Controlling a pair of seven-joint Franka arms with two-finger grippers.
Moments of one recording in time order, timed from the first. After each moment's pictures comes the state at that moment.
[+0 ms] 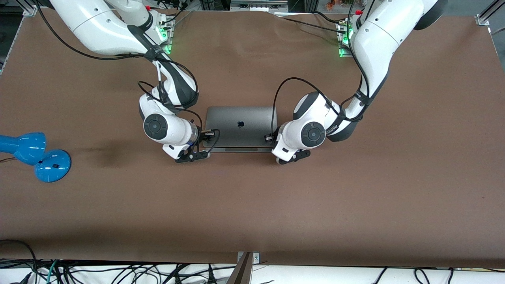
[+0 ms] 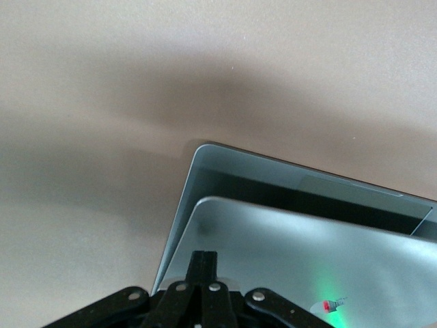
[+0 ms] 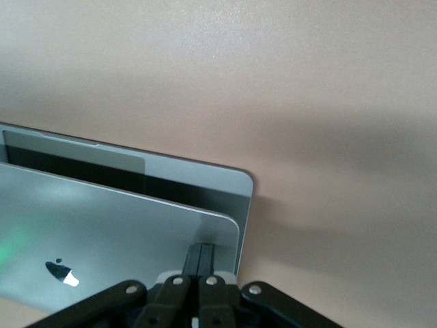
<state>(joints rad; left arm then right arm) -0.22 0.79 -0.44 -1.51 -0.10 2.09 -0.83 0.06 0.67 0.47 -1.72 -0.02 2.23 0.31</state>
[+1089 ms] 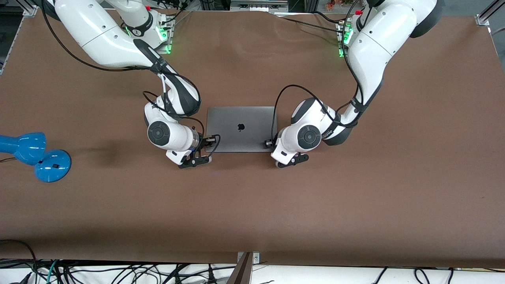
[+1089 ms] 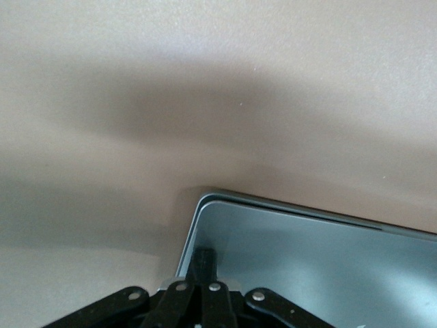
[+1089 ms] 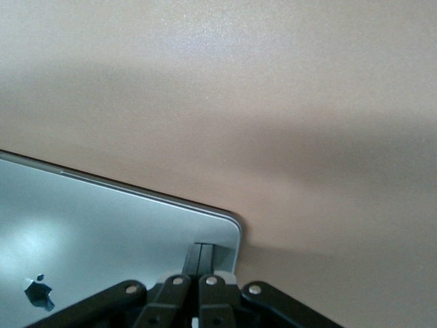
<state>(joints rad) -0.22 0.86 -0.44 -1.50 -0.03 2.19 -0.83 0.08 0.75 0.44 -1.71 -0.03 2.32 0.26</state>
